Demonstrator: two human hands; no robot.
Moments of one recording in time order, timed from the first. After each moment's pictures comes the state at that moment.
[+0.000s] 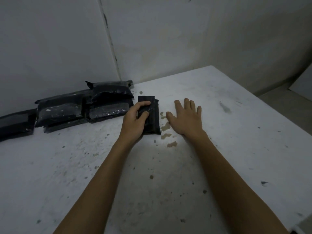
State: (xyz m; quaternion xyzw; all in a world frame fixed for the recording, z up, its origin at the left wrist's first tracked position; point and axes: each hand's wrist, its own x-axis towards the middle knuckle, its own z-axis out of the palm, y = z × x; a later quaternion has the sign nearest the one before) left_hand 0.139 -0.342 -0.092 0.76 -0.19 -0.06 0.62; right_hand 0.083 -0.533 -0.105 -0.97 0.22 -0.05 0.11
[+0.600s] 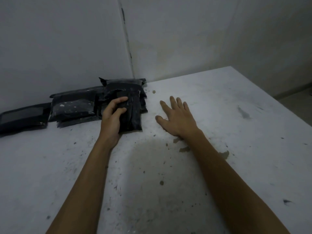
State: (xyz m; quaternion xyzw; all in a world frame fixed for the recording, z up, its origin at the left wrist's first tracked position) left_hand 0.169 -0.272 -0.082 0.65 -0.05 -0.02 0.76; right_hand 0.123 -0.495 -0.102 -0.99 0.05 0.01 0.12
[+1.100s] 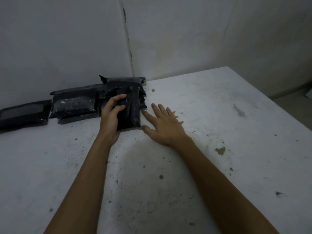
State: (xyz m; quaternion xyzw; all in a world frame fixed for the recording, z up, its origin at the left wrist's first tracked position) left_hand 0.167 -0.266 -0.082 0.62 -0.06 -0.03 0.78; right_hand 0.100 -0.447 -0.103 -0.99 -0.05 0.00 0.12
